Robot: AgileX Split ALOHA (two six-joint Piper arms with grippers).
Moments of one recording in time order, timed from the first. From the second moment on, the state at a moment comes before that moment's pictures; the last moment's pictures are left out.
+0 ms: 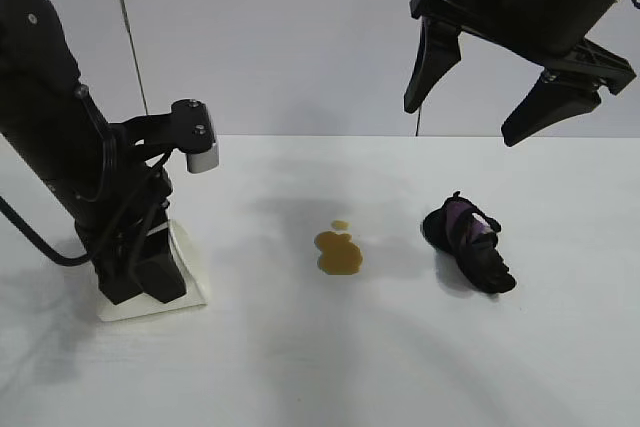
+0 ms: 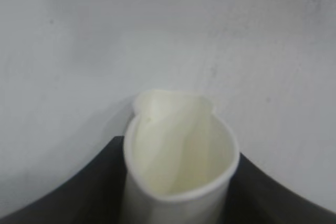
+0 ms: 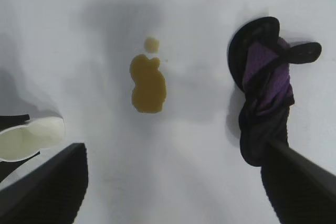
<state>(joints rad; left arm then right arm) -0.41 1.92 -1.05 -0.55 0.51 1.41 0.27 1.66 -1.23 0.27 0.75 0.11</state>
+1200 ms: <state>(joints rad) -0.05 2.22 -0.92 -1.71 1.16 2.79 0.27 1.66 -1.23 0.26 0.74 0.11</state>
